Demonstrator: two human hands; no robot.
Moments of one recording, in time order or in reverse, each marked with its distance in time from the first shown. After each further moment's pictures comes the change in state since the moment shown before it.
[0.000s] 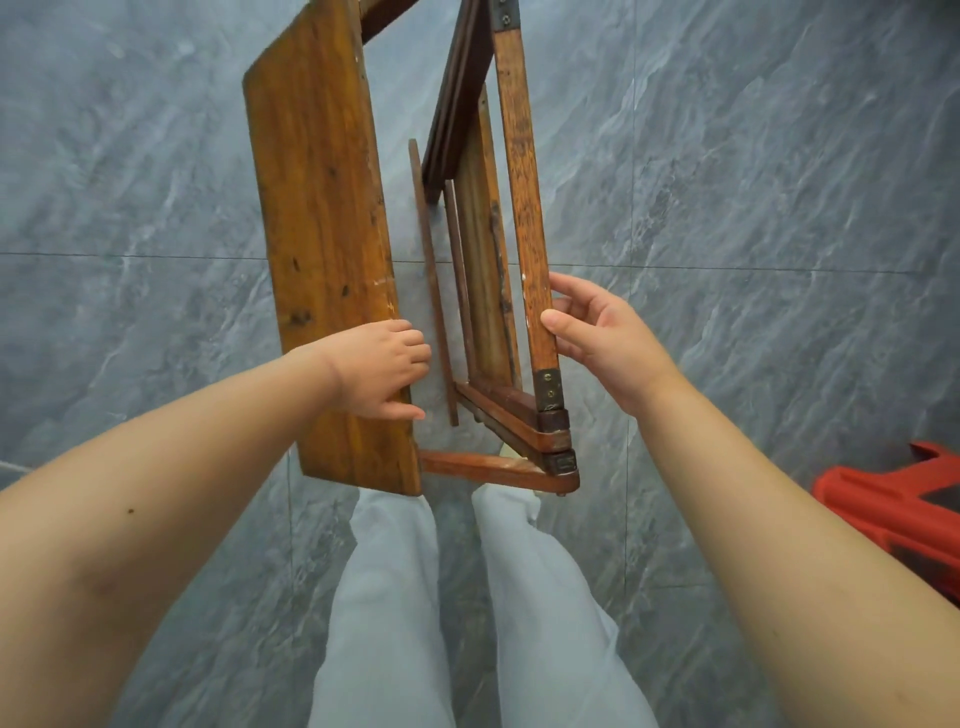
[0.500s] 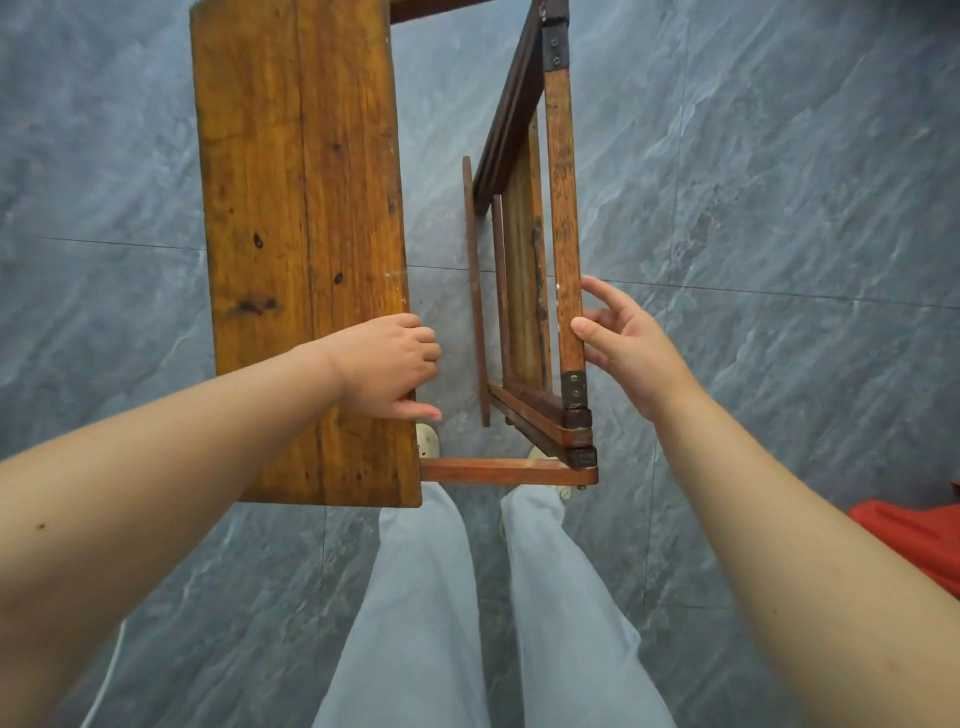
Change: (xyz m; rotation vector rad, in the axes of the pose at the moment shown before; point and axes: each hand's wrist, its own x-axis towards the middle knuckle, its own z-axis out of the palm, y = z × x) left_hand -0.066 0.009 -0.042 -0.009 0.024 -0.080; right_hand -0.004 -0.005 0.025 -0.041 0.030 0.027
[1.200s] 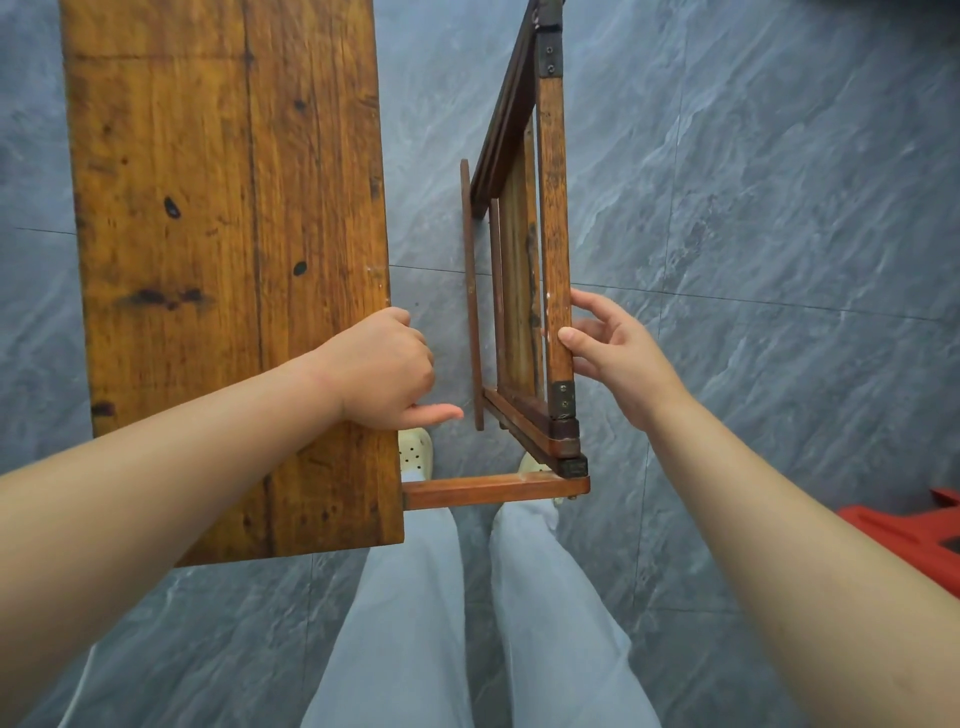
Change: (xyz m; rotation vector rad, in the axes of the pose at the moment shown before) left_hand -0.010 0.006 -0.026 -0.035 0.187 -0.157; right_hand 0.001 -0.005 0.016 -0.004 -0.013 0.004
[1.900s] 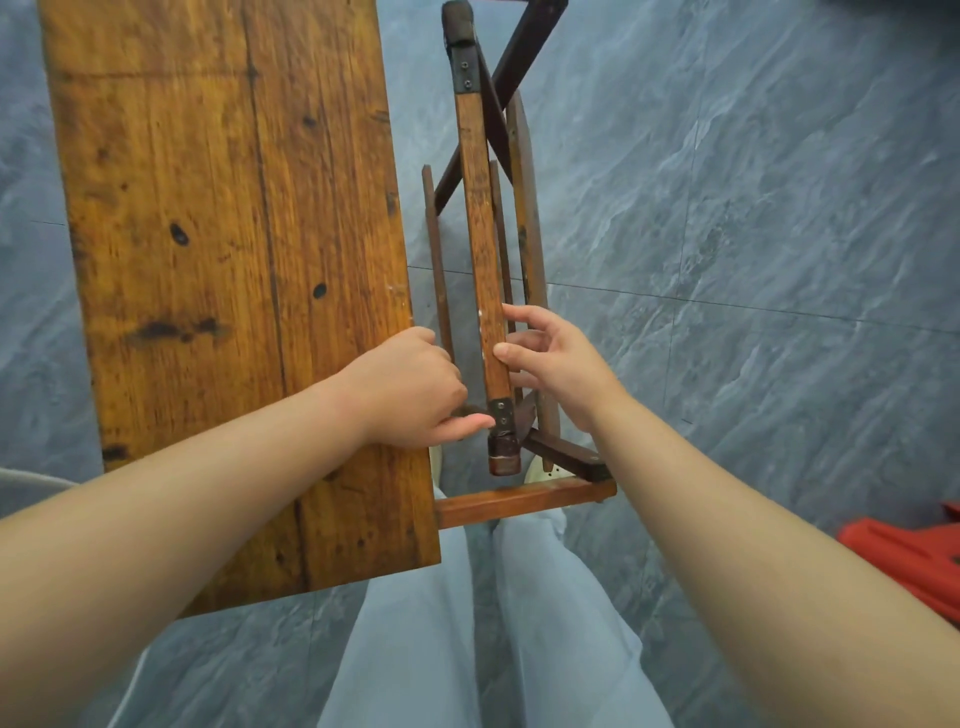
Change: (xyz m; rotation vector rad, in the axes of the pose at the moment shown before) left_hand -0.004 0.014 -0.006 -0.133 0.011 -0.049; right_hand 0.018 -0.002 0.065 0.008 -0.150 0.055
